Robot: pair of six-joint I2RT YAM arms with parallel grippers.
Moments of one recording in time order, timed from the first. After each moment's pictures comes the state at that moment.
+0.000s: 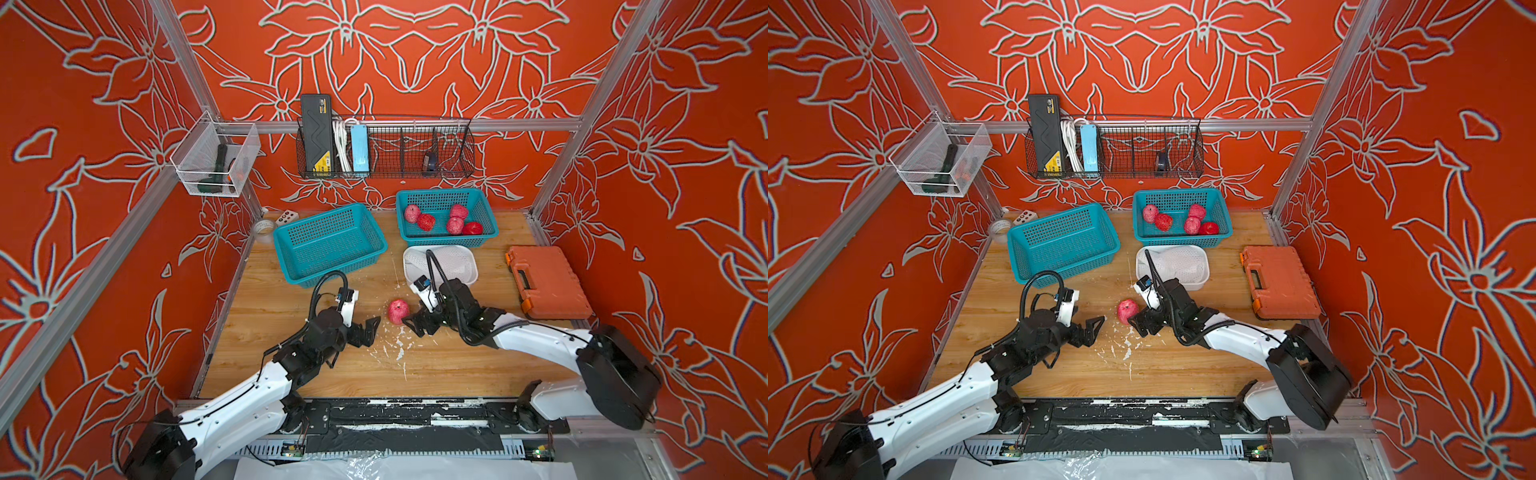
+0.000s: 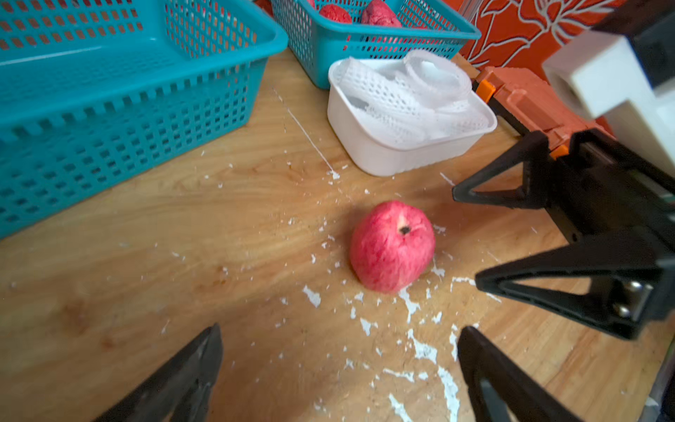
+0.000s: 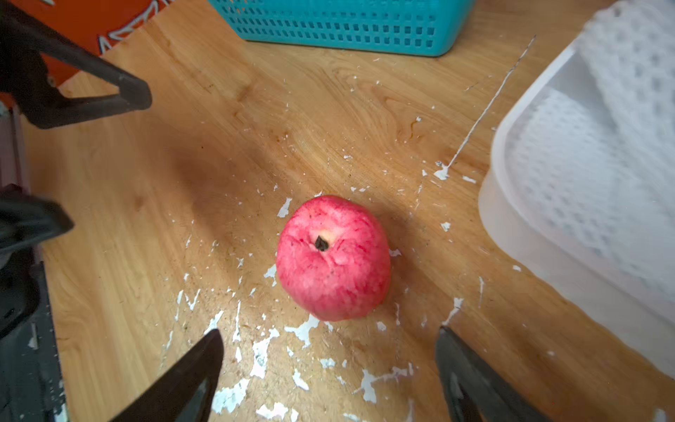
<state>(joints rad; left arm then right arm) -0.65 0.77 0.27 0.02 -0.08 -0.35 0.78 1.43 0.66 0.09 -0.23 0.07</state>
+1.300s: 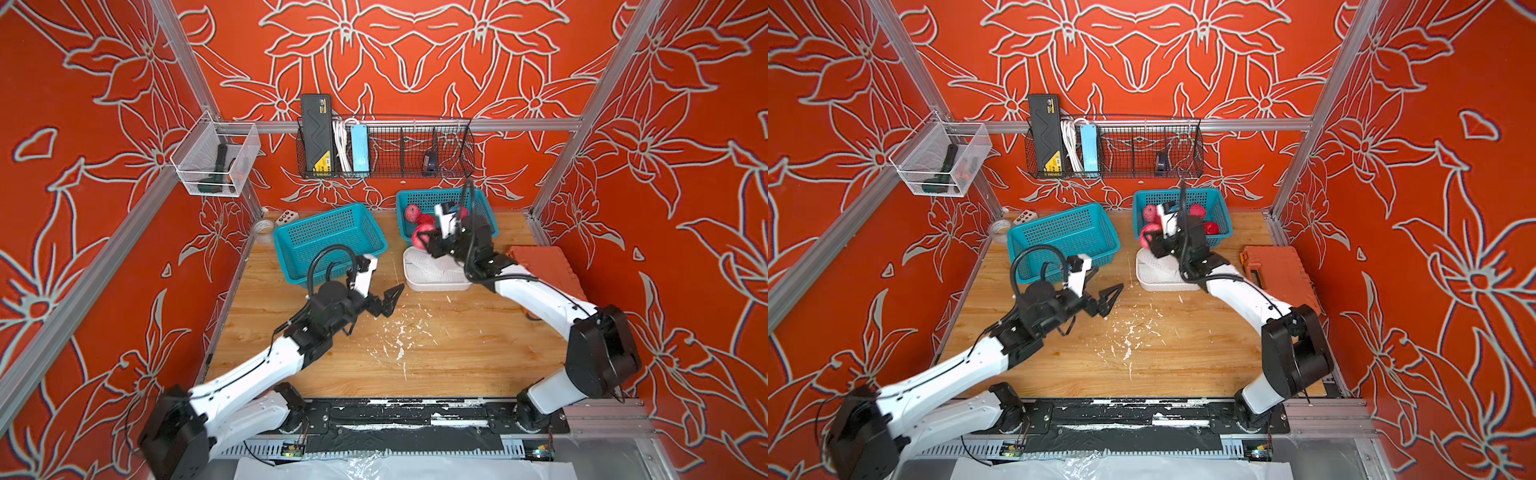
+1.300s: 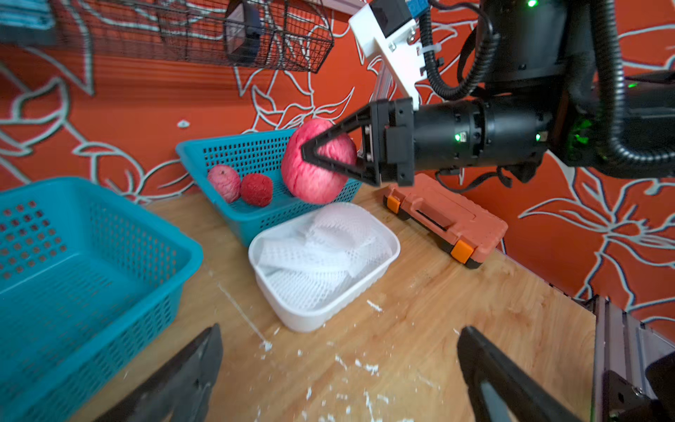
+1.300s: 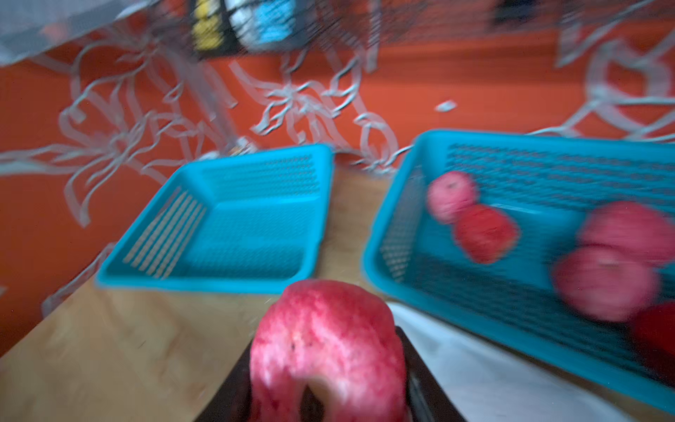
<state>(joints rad) -0.65 1.11 0.69 0.30 0.09 -0.17 0.40 1.56 1.19 0.07 -0.18 0.19</state>
